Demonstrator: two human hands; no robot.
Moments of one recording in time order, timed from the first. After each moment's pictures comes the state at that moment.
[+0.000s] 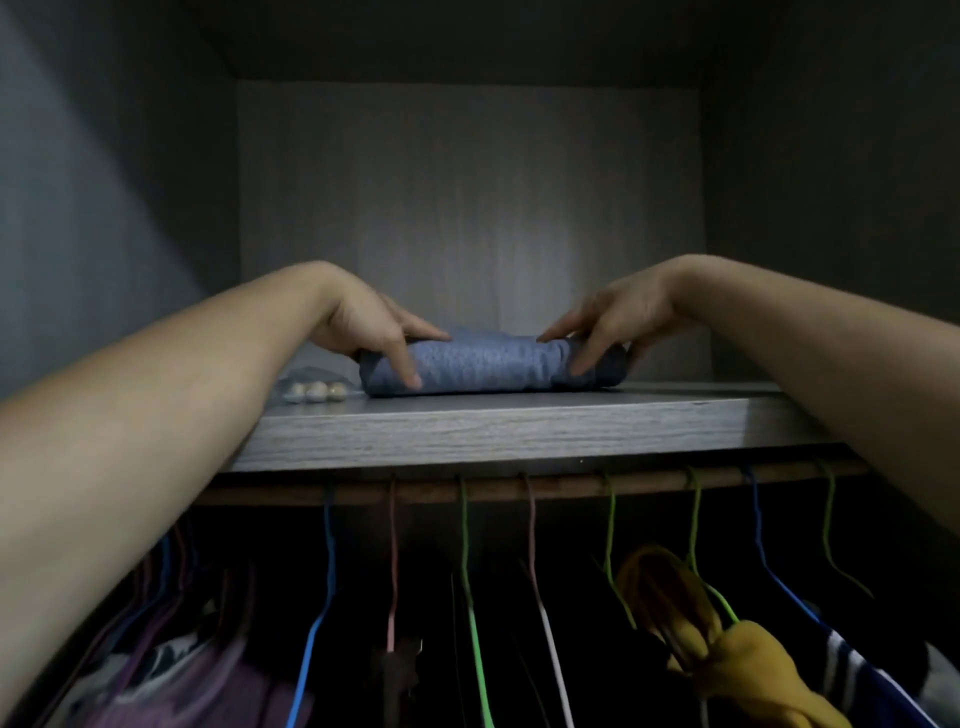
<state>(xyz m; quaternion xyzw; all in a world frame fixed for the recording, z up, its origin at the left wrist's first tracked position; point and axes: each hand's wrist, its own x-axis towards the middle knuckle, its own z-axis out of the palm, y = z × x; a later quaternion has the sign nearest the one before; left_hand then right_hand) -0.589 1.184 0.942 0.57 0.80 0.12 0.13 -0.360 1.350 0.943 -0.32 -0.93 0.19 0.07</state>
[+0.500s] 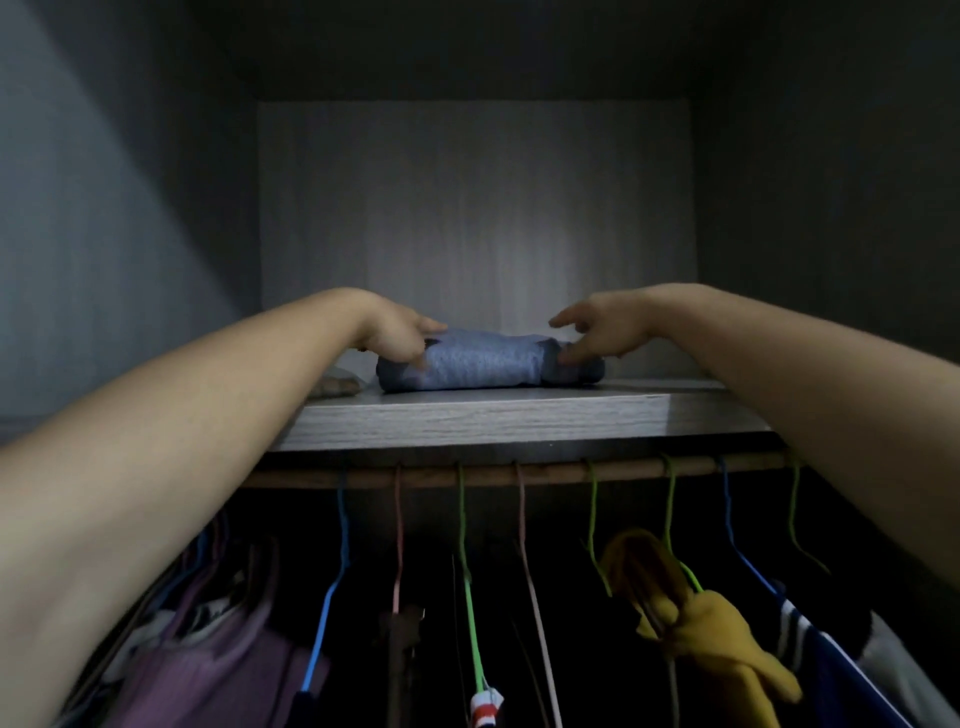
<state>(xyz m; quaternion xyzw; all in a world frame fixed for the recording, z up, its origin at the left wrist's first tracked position) -0.559 1.179 0.930 0.52 0.85 0.03 -0.06 -0.353 1.336 0.932 -0.34 -0.93 -0.01 0.14</state>
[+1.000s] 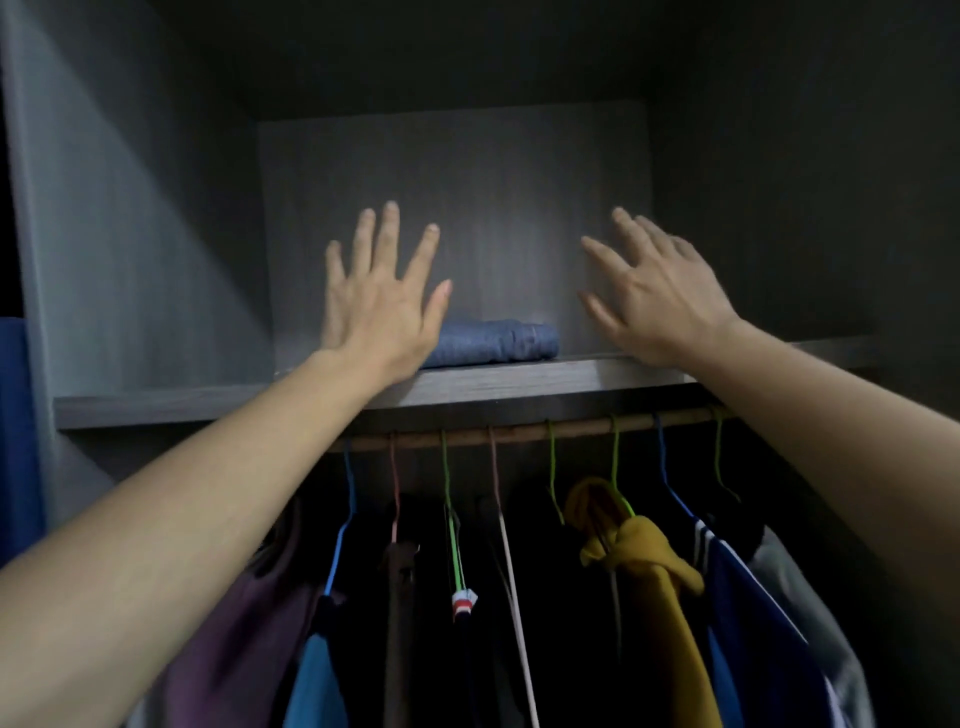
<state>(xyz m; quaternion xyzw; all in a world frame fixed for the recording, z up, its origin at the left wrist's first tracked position) -0.465 1.109 0.876 0.43 0.68 0.19 -0.56 -0.233 1.268 0.875 -0.31 -0.79 -0.32 0.42</state>
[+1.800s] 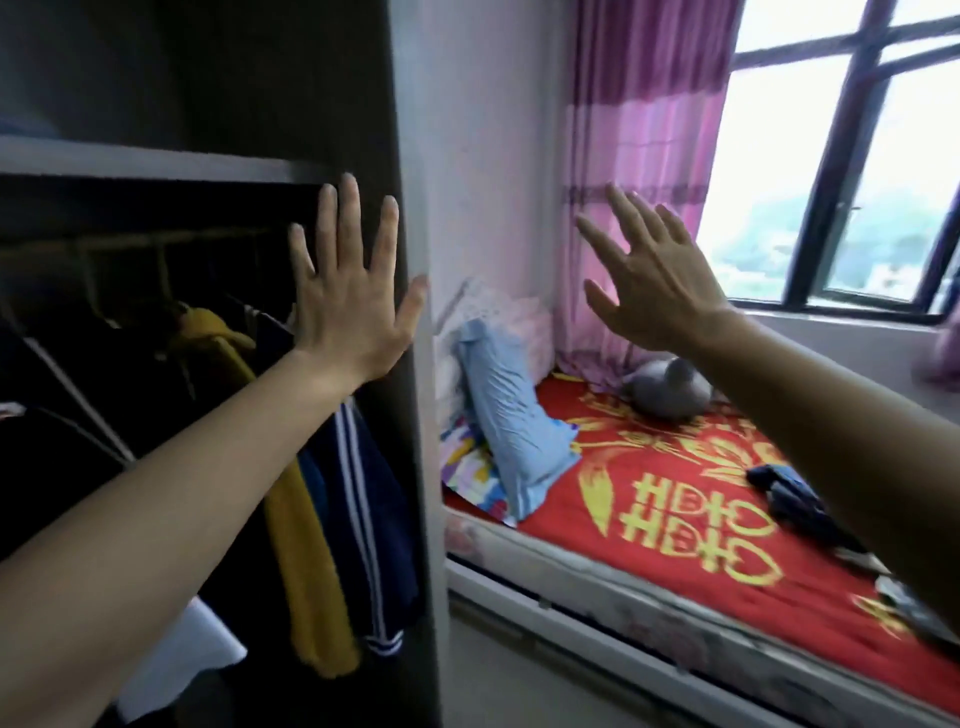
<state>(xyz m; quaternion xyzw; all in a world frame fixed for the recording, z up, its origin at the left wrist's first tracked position) -0.170 1.047 0.682 0.75 0.44 0.39 -0.31 0.124 0.948 0.705 -0.63 -0.63 -0.42 0.14</state>
